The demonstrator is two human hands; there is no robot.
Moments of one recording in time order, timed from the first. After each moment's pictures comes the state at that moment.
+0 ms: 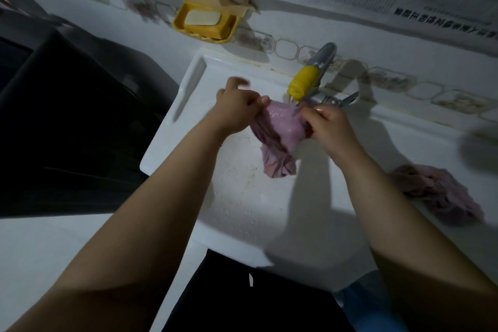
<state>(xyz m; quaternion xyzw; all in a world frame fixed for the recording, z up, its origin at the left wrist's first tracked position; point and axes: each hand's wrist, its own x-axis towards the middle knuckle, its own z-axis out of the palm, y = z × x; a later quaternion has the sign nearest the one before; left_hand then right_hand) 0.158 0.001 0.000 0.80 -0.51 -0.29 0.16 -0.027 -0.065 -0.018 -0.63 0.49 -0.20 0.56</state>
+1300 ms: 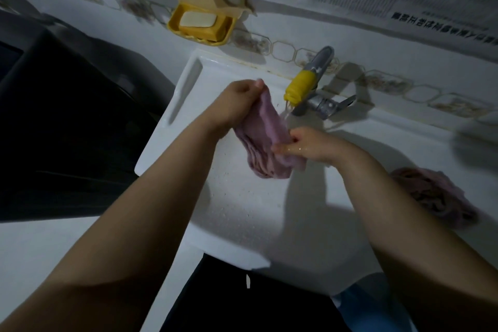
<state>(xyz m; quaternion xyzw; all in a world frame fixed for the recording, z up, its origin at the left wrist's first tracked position) 0.154 -0.011 0.007 0.71 -0.36 -0.45 0.40 -0.021 -0.071 -0.023 -0.71 0.40 0.15 0.56</state>
